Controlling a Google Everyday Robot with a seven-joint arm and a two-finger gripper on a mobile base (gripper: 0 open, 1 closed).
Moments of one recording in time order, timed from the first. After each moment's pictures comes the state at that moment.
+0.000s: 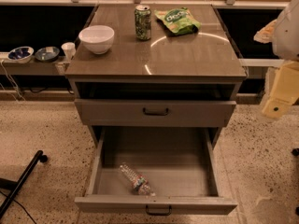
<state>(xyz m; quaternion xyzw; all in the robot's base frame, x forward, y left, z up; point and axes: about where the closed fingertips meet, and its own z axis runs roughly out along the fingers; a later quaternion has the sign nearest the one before) 0.438 -0.217 0.976 -0.60 0.78 -0.03 0.16</state>
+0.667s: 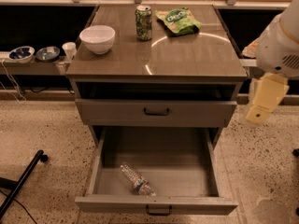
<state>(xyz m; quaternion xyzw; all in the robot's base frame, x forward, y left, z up) 0.453 -0.212 0.940 -0.60 0.79 -0.01 0.15</state>
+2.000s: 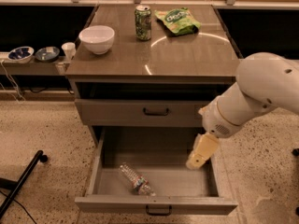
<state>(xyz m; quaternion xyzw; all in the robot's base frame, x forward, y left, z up) 0.458 -0.142 0.747 -0.55 0.81 0.12 0.16</state>
